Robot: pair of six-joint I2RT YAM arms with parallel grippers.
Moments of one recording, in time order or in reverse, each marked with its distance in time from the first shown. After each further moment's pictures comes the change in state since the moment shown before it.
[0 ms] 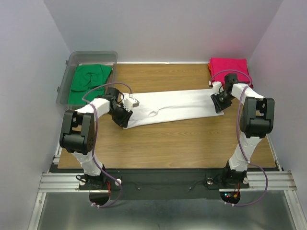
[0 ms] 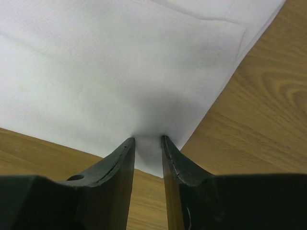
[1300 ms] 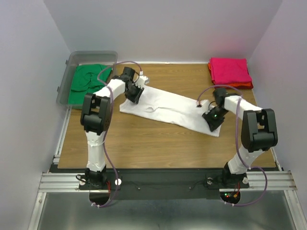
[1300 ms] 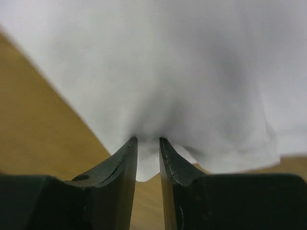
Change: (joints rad) left arm -0.106 0.324 0.450 0.024 -0.134 -0.254; right arm 0.088 -0.219 -0.299 -0.045 -0.012 -0.091
